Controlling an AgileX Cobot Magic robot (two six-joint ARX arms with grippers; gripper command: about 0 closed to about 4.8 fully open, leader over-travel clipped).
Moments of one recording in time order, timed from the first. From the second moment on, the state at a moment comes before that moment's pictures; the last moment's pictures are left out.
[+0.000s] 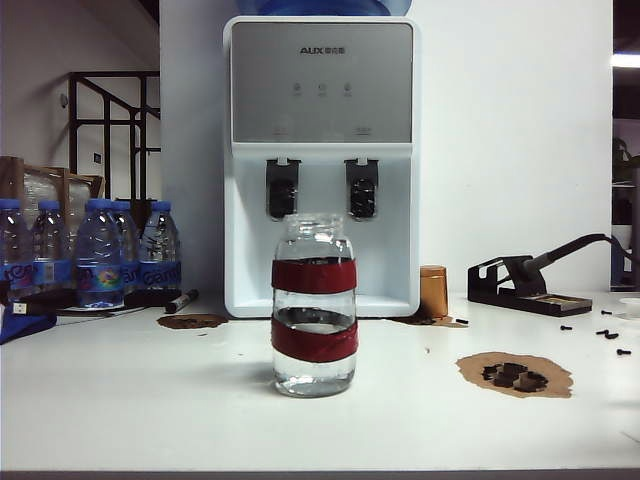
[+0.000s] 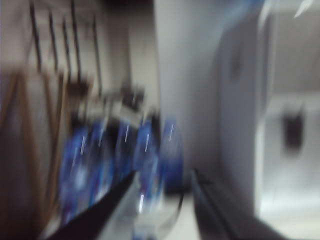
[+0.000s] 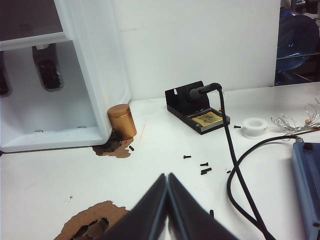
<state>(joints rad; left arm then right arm) 0.04 0.00 0.03 0.24 0.08 0.02 0.05 0.00 0.00 -0.08 0.00 0.12</state>
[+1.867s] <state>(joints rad) -0.55 1.55 0.62 0.71 0.64 0.04 0.05 0.58 0.87 -0.73 -0.72 -0.13</state>
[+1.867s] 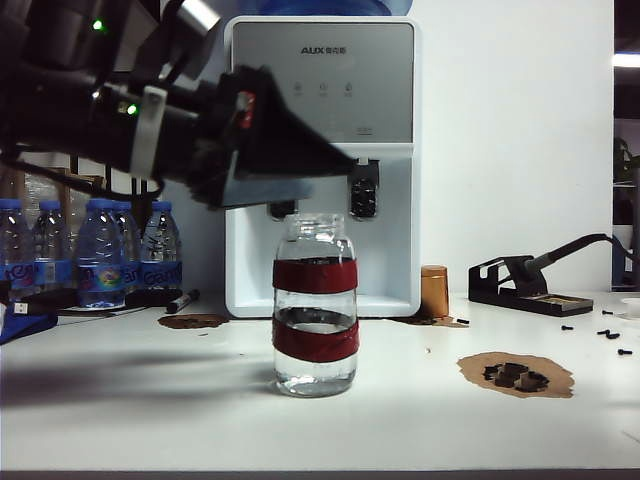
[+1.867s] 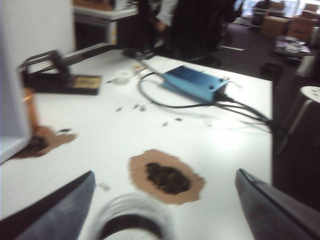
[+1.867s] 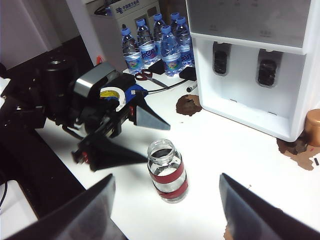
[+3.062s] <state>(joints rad) -0.59 1.88 0.62 0.88 0.34 0.20 0.05 0.58 0.87 -0.73 -0.77 -0.13</state>
